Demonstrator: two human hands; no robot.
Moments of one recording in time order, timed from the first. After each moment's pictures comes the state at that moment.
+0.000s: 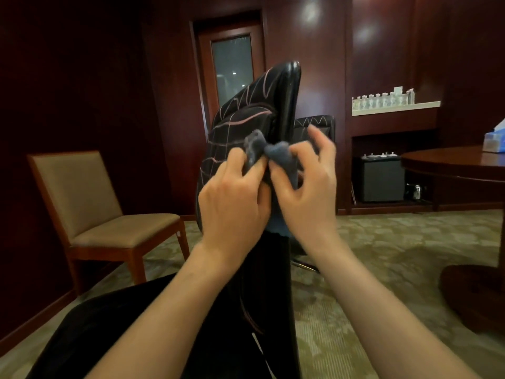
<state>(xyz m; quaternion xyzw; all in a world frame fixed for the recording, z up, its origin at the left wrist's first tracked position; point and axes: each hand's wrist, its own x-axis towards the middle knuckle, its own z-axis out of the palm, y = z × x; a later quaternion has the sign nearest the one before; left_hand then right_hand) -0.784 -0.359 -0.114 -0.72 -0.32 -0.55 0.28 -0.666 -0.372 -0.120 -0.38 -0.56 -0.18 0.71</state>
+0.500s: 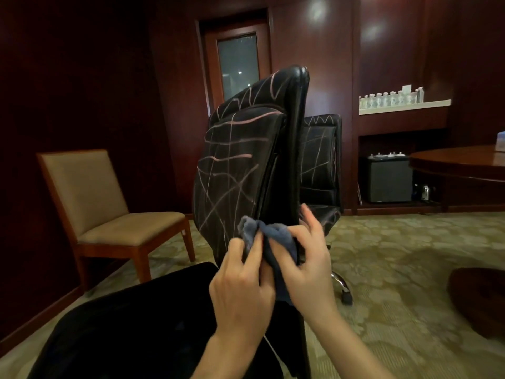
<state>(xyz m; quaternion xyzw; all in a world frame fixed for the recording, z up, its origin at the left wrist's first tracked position) -0.791 -0.368 -0.230 -0.73 -0.41 -0.53 0.13 -0.675 -0.373 -0.225 -0.42 -0.58 0.01 0.70</state>
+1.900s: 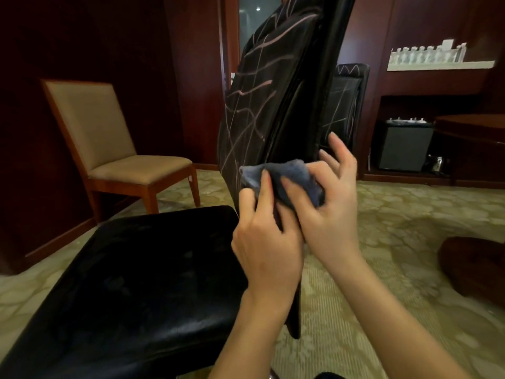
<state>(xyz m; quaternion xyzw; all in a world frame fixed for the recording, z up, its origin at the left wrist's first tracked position) -0.777 -0.416 -0.241 -0.62 -0.42 -0.66 0.00 -0.690 -0.417 -0.215 -0.42 -0.63 0.00 0.66</state>
